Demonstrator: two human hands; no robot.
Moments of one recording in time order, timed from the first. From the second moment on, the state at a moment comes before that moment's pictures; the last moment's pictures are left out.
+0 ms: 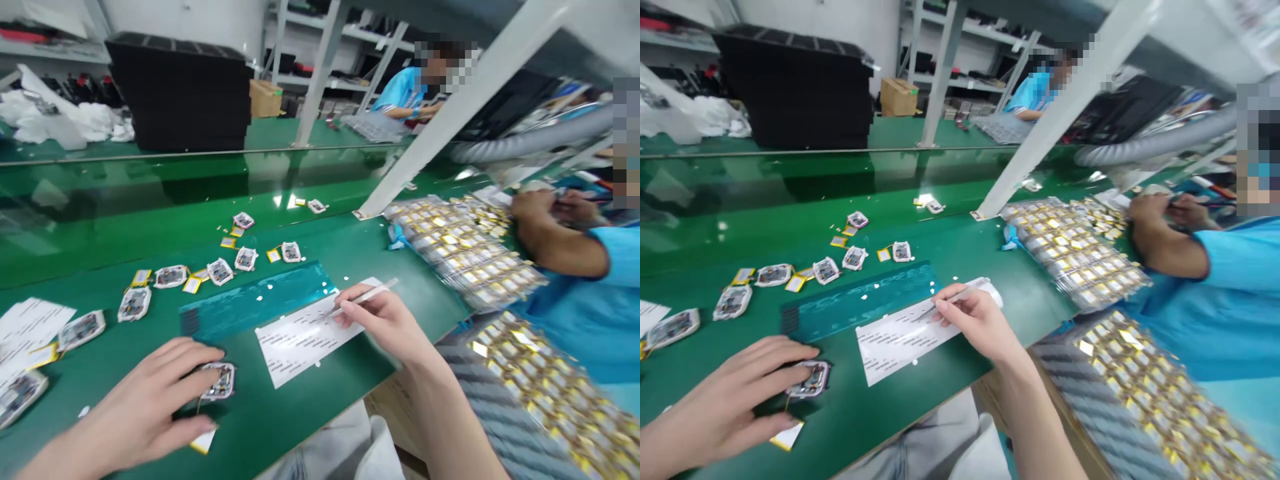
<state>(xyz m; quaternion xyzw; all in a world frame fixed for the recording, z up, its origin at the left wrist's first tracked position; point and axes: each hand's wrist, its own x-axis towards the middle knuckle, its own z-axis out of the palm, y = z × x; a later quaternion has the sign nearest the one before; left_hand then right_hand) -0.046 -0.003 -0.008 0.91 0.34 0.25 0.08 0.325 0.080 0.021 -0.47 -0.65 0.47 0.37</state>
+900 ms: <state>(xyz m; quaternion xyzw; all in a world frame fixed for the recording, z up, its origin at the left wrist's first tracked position) 0.102 0.034 0.008 0.92 0.39 0.02 0.05 0.333 0.128 0.004 -0.42 -0.59 0.61 0.30</state>
